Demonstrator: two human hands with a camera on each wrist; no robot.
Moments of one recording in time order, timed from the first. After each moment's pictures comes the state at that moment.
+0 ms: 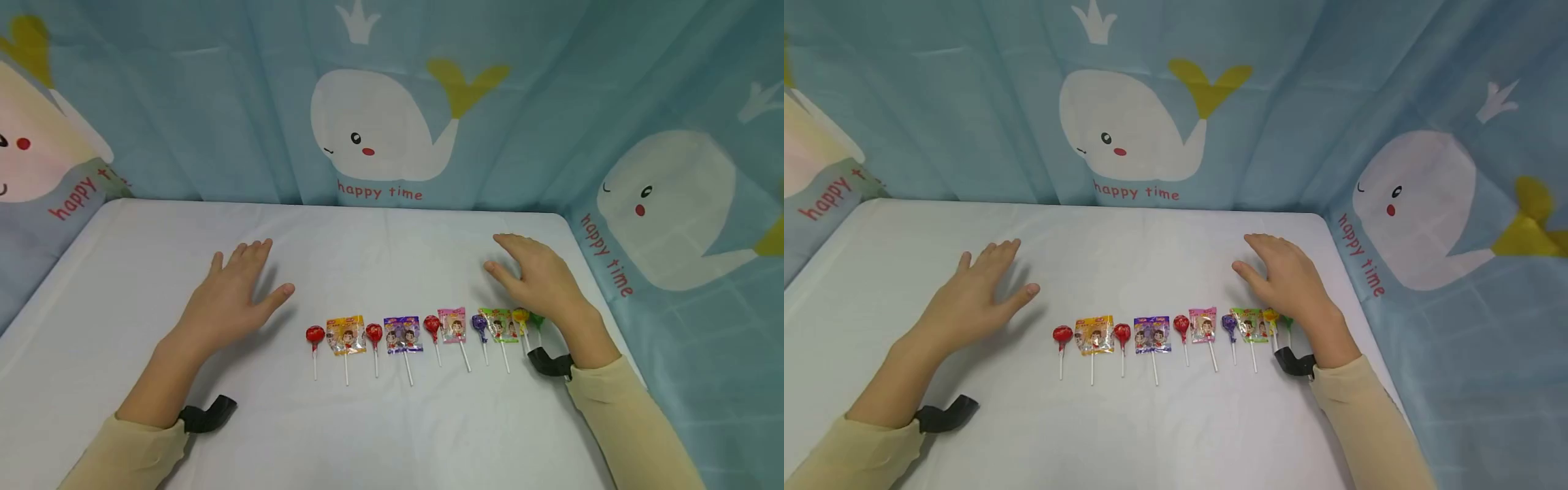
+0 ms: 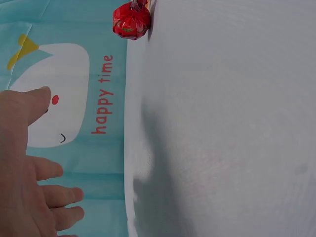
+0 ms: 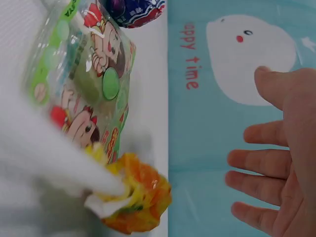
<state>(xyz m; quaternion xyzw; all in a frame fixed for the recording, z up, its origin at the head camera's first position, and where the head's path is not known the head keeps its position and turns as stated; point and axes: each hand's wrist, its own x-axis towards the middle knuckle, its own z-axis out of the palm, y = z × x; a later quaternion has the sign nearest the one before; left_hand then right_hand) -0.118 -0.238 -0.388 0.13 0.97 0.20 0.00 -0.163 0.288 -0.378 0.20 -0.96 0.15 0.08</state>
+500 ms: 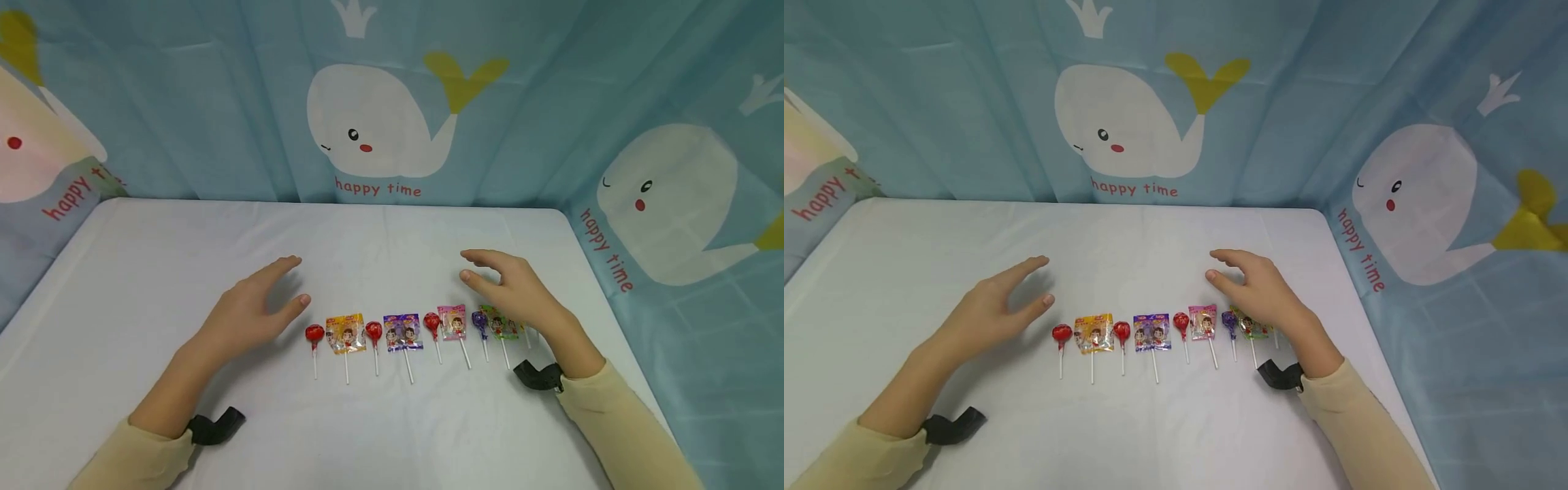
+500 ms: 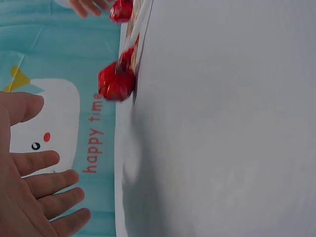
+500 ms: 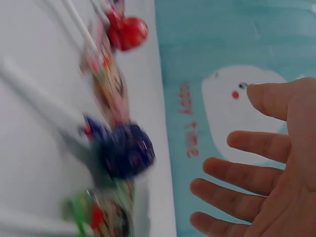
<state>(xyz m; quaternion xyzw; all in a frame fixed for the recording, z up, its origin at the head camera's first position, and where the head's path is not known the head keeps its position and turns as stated) -0.103 -0.210 -0.391 0.14 0.94 0.30 0.02 -0.144 0.249 -0.375 0.18 -0.92 0.34 -0.05</state>
